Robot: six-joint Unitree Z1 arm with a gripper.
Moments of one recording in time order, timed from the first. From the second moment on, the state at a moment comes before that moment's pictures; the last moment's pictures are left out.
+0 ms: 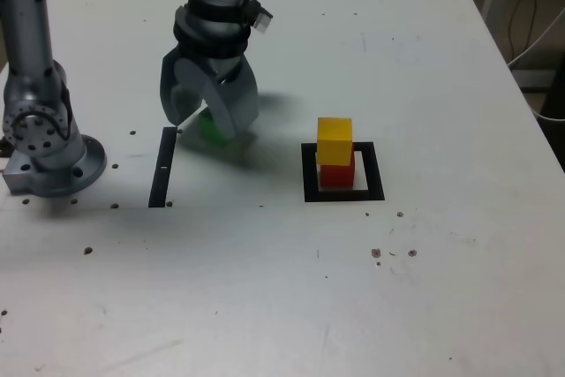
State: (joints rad) arm 0.26 1.77 -0.94 1.02 0.11 0.74
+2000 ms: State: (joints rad) arm 0.09 1.69 -1.34 1.47 0.25 0.44
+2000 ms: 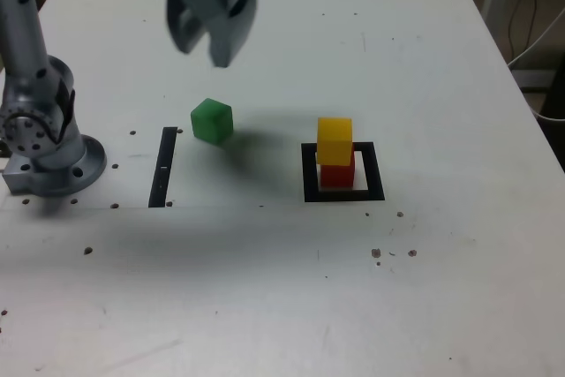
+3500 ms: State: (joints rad) arm 0.18 1.77 -1.05 1.17 0.19 0.61
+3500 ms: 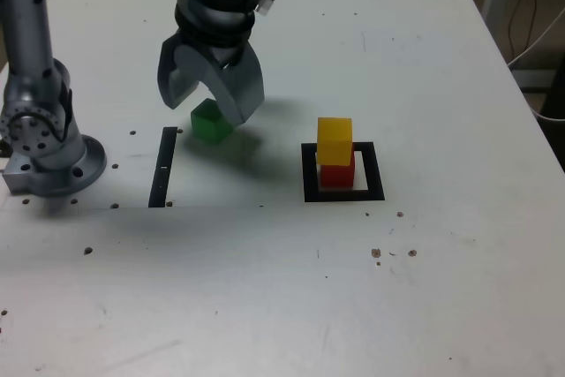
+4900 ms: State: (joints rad) arm 0.13 1.69 -0.90 0.98 0.22 0.57
